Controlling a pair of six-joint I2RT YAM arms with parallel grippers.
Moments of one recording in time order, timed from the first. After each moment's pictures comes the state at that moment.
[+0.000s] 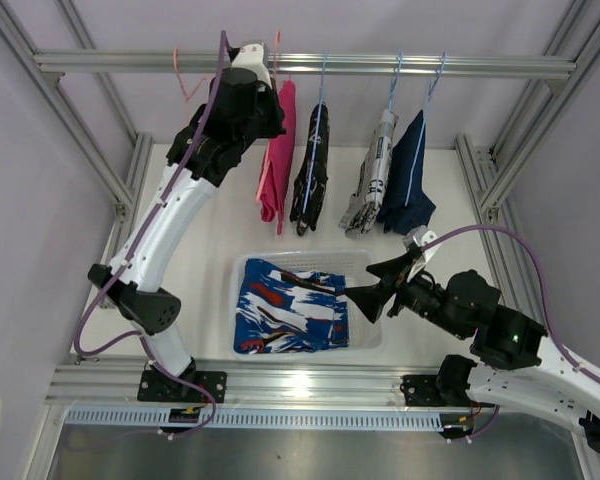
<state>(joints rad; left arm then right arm) -0.56 1.75 2.18 -0.70 -0.23 -0.33 1.08 0.59 0.82 -0.35 0.16 0.31</state>
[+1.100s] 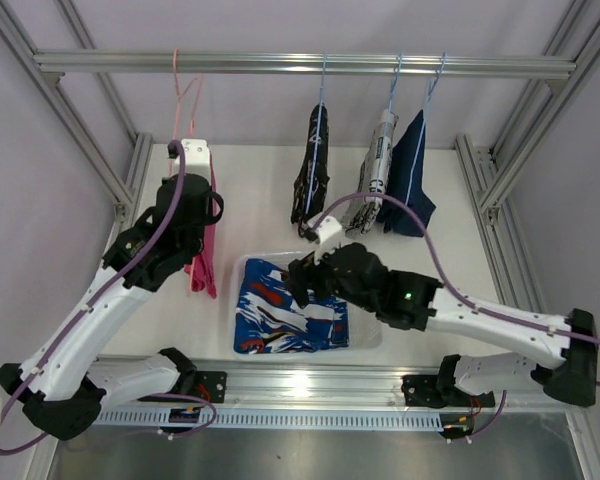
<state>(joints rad) -0.65 1.06 1.40 -0.71 -0.76 -0.12 1.16 1.14 1.05 -0.28 0.26 0.33</state>
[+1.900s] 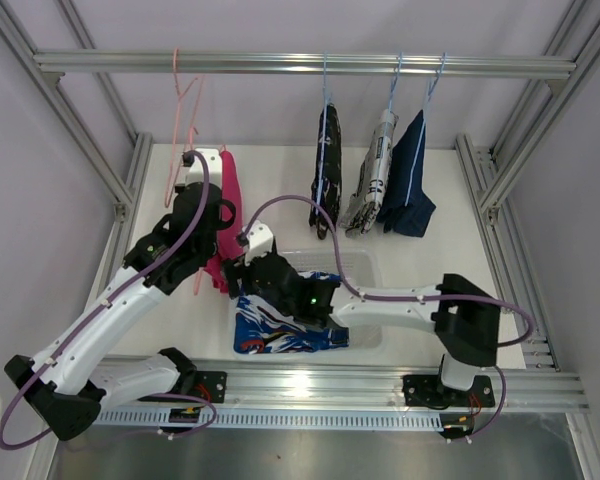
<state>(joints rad) -0.65 1.05 1.19 -0.52 -0.81 -0.08 1.27 1.70 1.19 0.26 0.49 0.31</state>
